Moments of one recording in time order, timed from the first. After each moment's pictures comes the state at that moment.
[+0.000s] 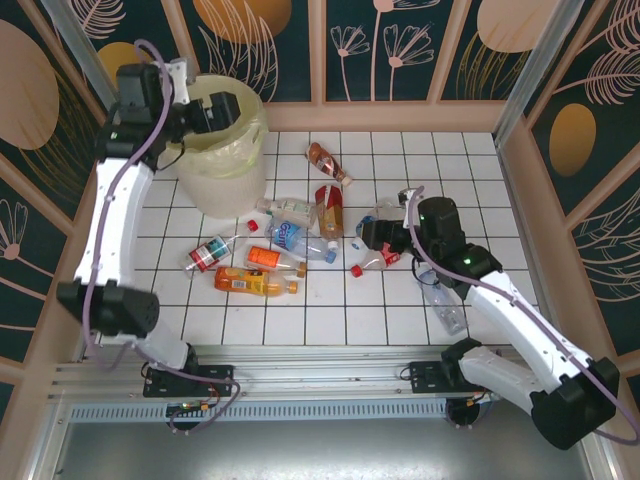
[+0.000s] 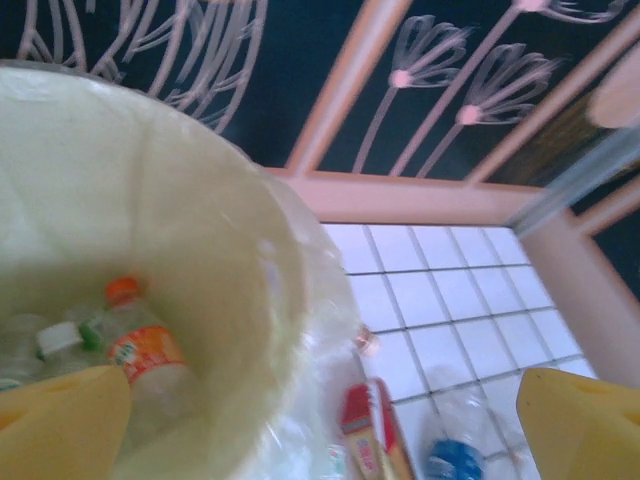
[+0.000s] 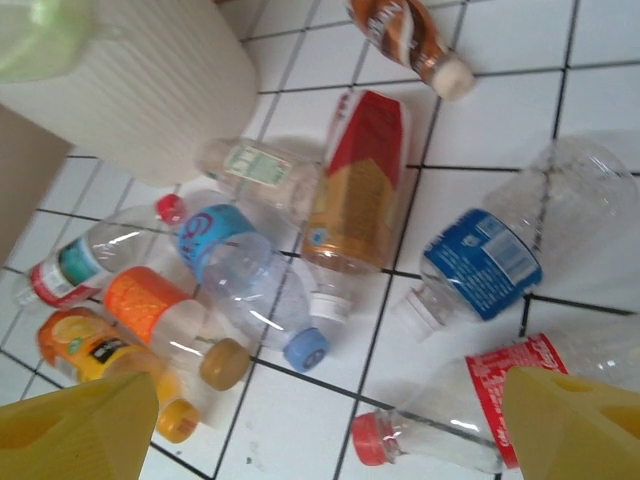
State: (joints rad) left arm -0.08 1.56 1.85 -0.72 0.43 -0.30; right arm 0.50 0.99 0.82 -0.42 -0.14 0.42
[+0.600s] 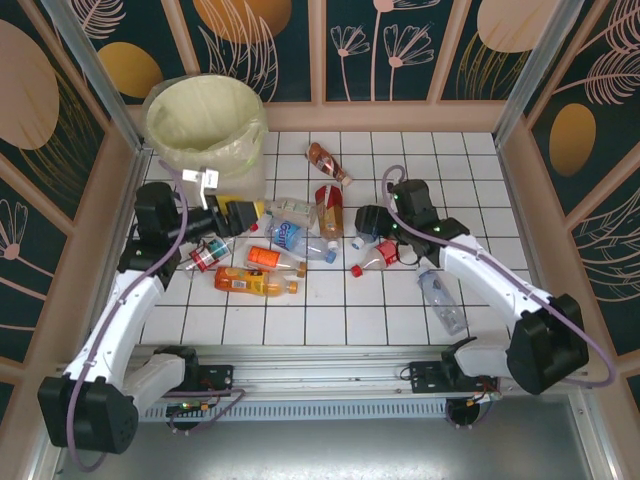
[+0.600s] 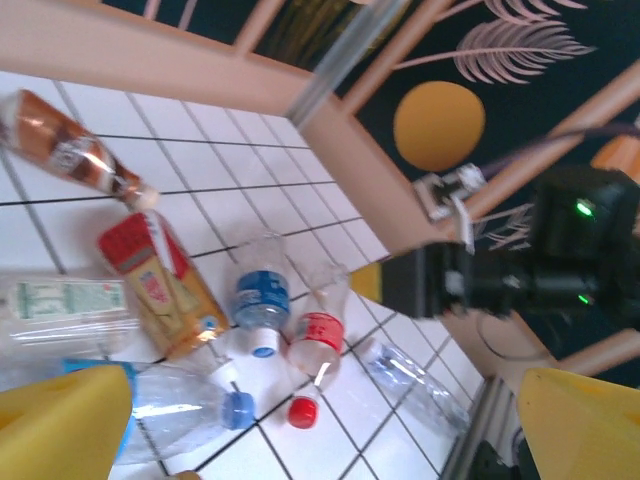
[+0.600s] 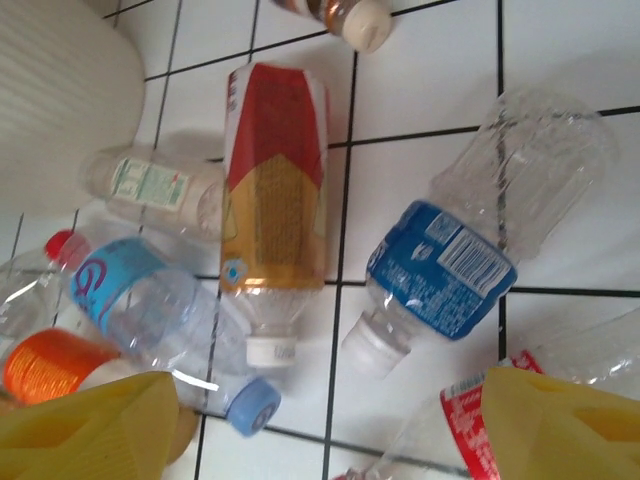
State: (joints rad) left arm -0.13 1.00 0.80 -0.06 0.87 -0.49; right arm 0.49 1.31 0.95 -0.39 -0.06 0.55
